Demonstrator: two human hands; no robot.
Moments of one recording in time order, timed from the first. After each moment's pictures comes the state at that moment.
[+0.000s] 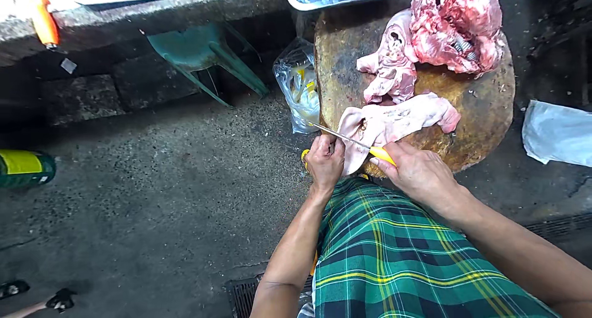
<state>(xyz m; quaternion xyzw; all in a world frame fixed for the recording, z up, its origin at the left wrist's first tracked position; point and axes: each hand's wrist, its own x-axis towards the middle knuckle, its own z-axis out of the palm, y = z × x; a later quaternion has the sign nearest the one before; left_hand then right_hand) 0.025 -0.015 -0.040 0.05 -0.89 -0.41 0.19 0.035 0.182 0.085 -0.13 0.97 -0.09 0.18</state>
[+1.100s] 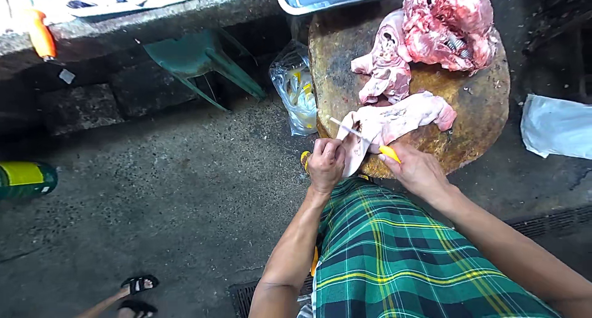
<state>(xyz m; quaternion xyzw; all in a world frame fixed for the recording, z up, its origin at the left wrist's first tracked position) 0.028 -0.018 -0.055 -0.07 -0.89 -0.39 0.23 0.046 0.209 0.041 -0.04 0.97 -0.16 0.19</state>
